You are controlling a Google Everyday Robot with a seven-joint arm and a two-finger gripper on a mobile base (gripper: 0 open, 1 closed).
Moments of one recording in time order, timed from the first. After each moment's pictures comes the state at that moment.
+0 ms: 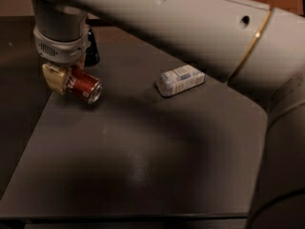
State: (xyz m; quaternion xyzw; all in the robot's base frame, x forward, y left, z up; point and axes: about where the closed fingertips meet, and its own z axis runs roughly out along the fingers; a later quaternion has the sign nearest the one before) arm 0.525 0.204 0.912 -0.57 0.80 0.07 0.16
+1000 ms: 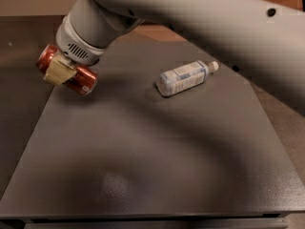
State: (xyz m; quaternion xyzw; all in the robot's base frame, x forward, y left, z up) arm 0.514 0.199 0.958 -0.63 0.67 0.19 0.35
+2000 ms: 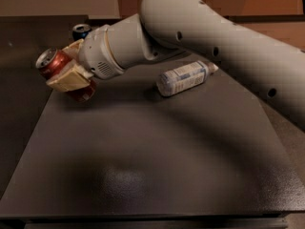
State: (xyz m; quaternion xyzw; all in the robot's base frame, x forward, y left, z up) arm 0.495 0.190 0.961 -0.63 0.56 0.31 0.44
